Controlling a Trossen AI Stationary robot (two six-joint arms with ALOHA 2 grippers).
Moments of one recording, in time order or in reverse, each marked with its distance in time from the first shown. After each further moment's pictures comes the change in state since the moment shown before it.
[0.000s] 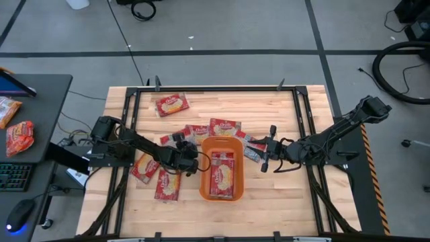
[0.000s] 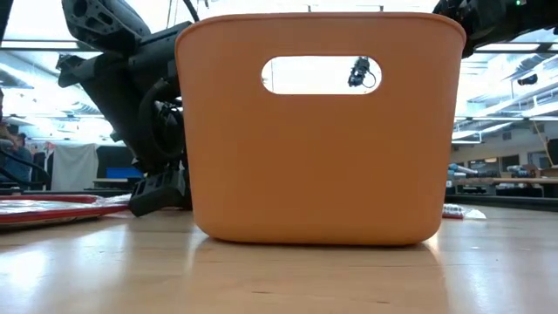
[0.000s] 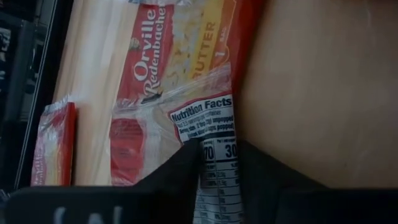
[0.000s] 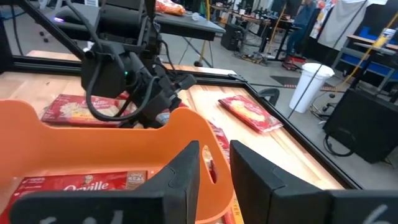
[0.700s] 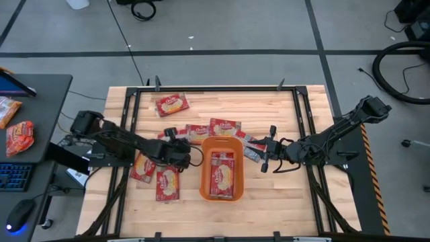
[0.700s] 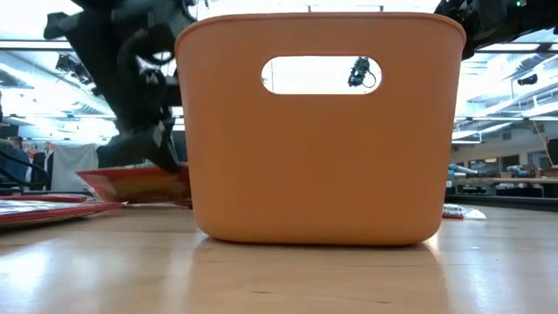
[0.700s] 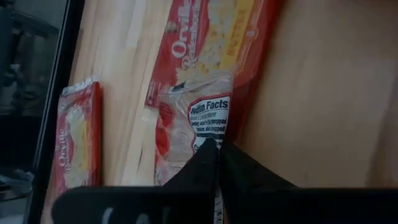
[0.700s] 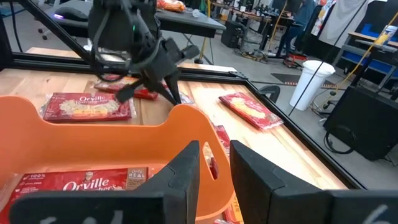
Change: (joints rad) left arm 0.008 -0.265 -0.005 -0.215 0.081 -0.001; right arm 0.000 0.000 0.001 -0.019 0.000 0.012
